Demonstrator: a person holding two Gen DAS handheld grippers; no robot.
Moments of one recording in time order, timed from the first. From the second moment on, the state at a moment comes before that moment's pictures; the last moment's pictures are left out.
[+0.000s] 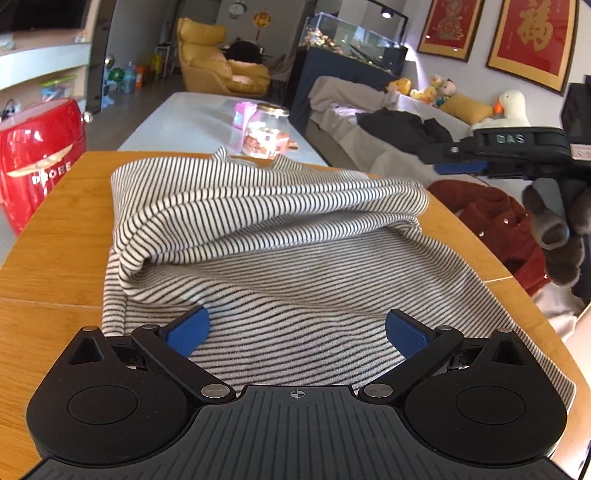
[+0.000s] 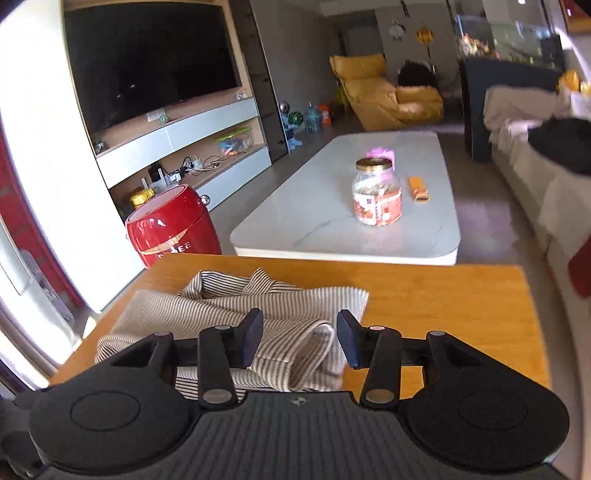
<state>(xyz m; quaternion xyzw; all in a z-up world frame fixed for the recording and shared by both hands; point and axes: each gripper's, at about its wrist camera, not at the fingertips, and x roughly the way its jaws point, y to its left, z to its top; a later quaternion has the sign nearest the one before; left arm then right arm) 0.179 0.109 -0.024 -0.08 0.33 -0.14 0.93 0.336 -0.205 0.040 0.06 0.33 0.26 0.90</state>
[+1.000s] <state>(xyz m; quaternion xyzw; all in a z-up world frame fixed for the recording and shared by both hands) 0.209 0.124 0.018 -0.11 0.24 -0.13 0.96 0.360 -0.187 0.010 -0.01 0.30 0.19 0.93</state>
